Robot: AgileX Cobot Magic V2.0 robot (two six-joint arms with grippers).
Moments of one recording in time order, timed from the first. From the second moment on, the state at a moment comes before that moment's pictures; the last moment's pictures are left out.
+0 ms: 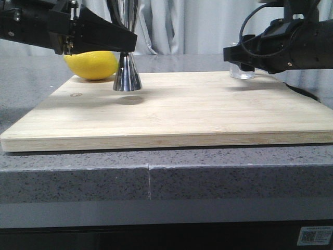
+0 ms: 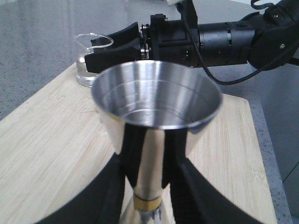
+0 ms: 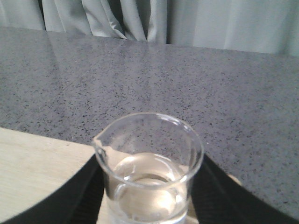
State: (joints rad) left arm -0.20 1.78 -1.09 -1.60 1.16 2.02; right arm 0.20 1.79 -0.86 -0.08 -0.72 0.02
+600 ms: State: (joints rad) left arm -0.20 1.78 -1.09 -1.60 1.16 2.02; right arm 0.20 1.79 -0.86 -0.10 -0.72 0.02
